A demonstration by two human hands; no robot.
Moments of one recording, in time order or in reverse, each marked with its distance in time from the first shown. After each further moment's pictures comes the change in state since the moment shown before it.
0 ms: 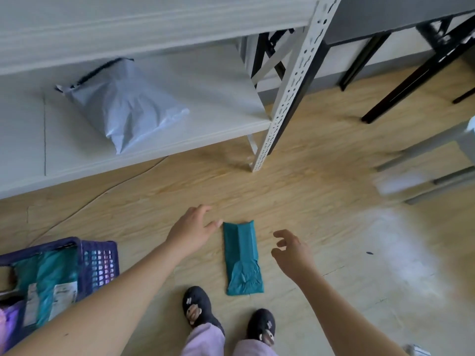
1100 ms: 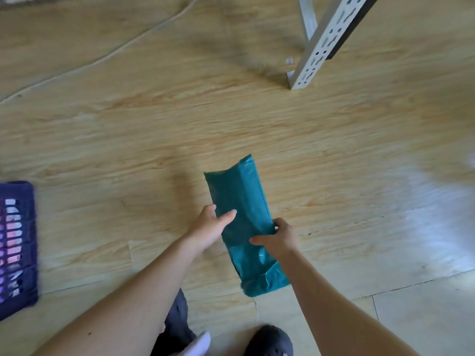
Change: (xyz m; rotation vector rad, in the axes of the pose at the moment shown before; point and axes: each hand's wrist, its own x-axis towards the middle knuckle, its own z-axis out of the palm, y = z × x) left_hand 0.283 -0.187 0.343 -0.661 -0.189 -0.556; right_hand 0.353 0.172 0.296 0.320 -0.227 0.291
